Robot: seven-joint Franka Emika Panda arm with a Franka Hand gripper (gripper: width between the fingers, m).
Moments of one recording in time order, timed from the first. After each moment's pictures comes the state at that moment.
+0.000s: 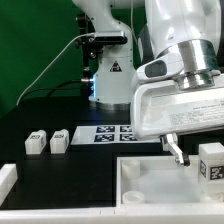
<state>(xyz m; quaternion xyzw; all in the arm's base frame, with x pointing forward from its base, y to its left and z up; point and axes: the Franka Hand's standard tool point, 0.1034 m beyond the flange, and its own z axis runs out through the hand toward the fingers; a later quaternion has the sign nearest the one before) 0.620 0.117 0.079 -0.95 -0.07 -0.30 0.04</state>
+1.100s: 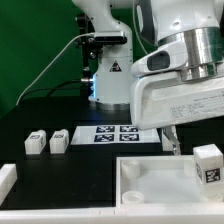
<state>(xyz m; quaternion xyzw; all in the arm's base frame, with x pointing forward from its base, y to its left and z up) 0.618 0.116 0.106 -0.97 -0.07 -0.21 0.05</state>
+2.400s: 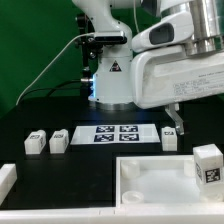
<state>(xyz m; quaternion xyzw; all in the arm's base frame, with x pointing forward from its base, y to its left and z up) 0.613 0.118 0.128 -0.99 -0.07 -0.09 0.06</state>
